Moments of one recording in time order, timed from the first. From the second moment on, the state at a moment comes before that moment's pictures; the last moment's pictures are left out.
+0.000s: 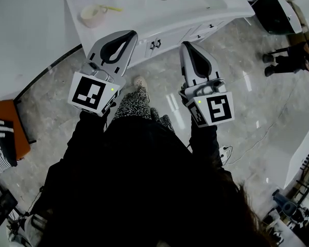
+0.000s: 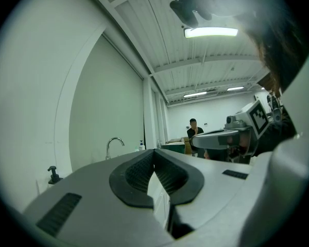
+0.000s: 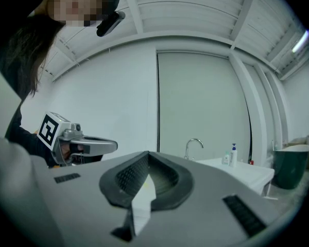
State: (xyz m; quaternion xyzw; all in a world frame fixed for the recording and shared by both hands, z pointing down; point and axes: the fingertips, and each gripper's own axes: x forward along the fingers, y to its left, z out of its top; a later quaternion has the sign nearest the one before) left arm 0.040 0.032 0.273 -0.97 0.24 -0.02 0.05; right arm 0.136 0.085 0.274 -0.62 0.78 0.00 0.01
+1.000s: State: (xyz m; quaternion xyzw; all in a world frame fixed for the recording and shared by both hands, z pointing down) left arm 0.047 -0.159 0.273 -0.94 0.34 -0.02 0.03; right arm 0.156 -0.130 0.269 -0.54 0.84 0.00 0.00
